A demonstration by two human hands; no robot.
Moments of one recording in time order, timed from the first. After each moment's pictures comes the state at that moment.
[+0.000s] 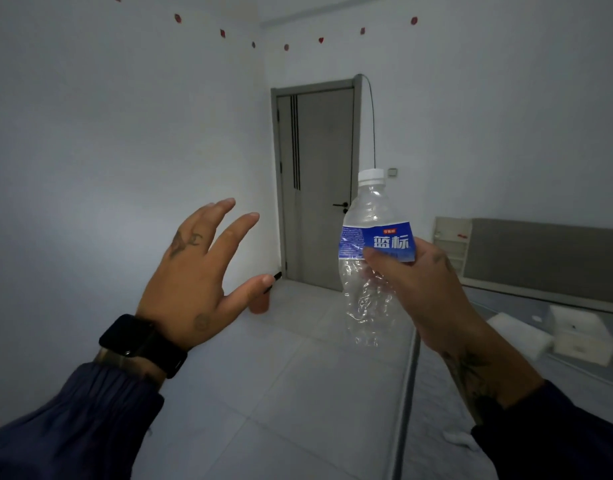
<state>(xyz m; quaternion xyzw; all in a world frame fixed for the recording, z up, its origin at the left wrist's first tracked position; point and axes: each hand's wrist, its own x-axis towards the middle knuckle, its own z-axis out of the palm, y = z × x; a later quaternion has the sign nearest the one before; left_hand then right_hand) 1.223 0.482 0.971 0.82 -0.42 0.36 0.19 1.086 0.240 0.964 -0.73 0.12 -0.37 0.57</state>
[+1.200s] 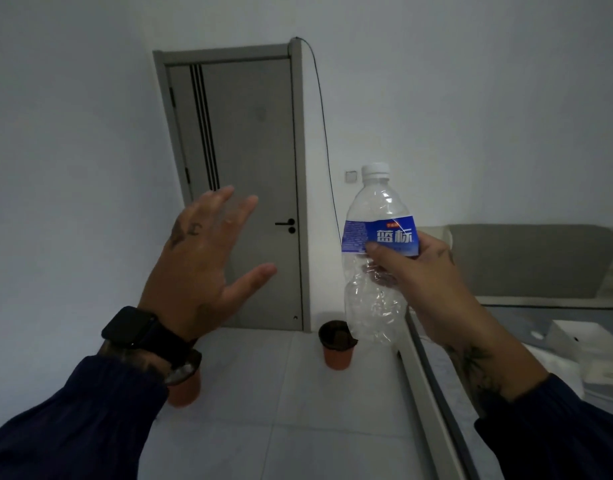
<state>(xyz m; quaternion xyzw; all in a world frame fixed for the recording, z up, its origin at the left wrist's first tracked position) 1.980 0.130 0.986 0.73 -0.56 0.29 0.26 1.766 -0.042 0.975 -0.68 0.25 -0.45 0.52</state>
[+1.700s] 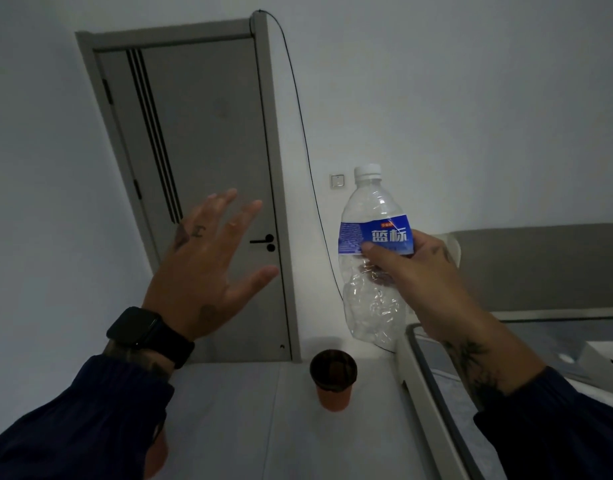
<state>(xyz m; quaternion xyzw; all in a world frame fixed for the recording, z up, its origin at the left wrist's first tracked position) 2.153 -0.157 0.973 0.71 -0.60 0.27 0.25 1.934 -0.311 0.957 -0.67 0.29 -0.47 0.50</state>
